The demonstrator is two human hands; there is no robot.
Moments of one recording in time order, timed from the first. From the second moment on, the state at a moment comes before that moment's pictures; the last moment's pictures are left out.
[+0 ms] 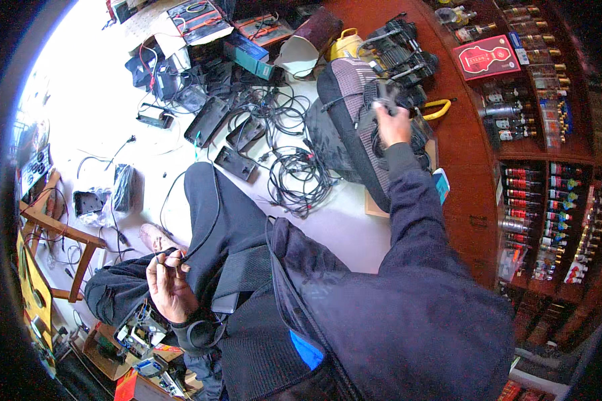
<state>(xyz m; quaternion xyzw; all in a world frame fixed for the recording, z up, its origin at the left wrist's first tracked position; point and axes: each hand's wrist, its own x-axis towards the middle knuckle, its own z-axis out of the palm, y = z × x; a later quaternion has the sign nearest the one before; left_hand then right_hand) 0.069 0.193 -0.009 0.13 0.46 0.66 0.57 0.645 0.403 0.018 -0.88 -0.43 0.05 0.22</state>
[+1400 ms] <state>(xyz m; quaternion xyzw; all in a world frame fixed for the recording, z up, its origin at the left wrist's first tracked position) 0.055 0.062 0.064 -0.01 0.50 0.76 0.41 0.123 0.291 0.030 -0.21 -0.72 0.66 0.01</state>
